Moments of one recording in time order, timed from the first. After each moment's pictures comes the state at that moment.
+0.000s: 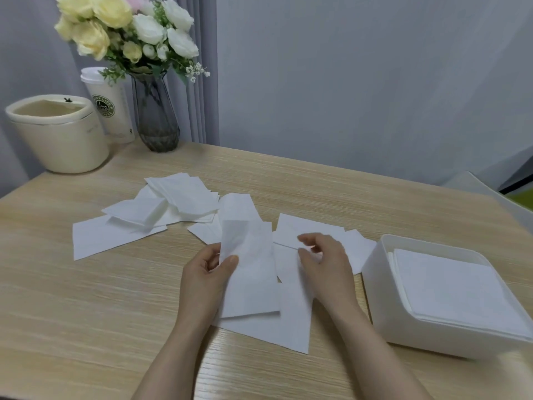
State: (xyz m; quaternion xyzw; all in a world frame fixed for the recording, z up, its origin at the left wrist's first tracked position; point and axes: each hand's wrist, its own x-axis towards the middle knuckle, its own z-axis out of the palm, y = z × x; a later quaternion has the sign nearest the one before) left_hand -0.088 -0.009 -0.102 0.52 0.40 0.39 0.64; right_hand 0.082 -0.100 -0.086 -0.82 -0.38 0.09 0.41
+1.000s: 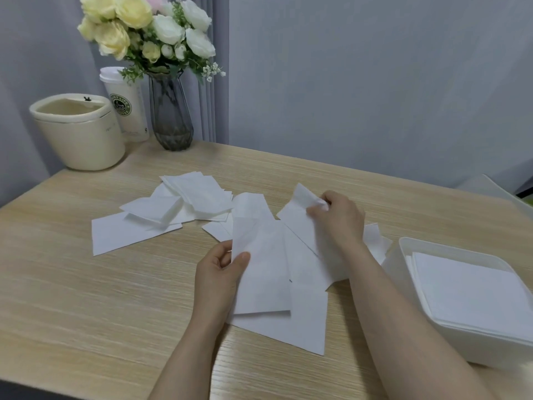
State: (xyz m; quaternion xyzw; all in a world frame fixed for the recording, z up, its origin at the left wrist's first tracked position) left_hand -0.088 -0.002 -0.106 0.49 0.40 0.41 0.66; right_hand 0.130 -0.028 -0.055 -0.87 -0.38 -0.01 0.33
